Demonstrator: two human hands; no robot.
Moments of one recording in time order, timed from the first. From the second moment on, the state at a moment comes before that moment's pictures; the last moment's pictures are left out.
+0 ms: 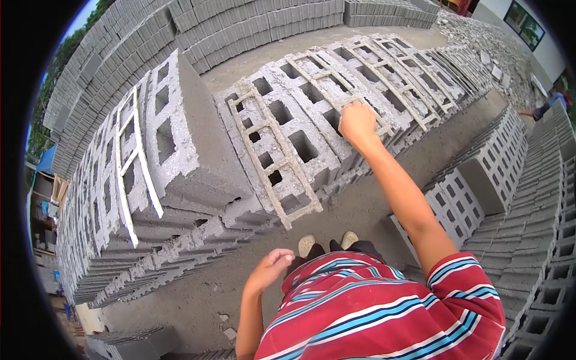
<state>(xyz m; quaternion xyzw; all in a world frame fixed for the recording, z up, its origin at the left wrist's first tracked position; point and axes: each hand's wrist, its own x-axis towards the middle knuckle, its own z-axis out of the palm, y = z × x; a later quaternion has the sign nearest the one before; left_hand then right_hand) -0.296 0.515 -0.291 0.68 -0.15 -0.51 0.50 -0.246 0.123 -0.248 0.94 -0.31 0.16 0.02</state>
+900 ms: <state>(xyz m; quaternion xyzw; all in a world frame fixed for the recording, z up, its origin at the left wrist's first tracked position) -0.207 0.597 -0.323 0.67 -0.03 -0.56 0.48 -0.289 0.327 -0.219 0.85 -0.48 0.06 -0.24</state>
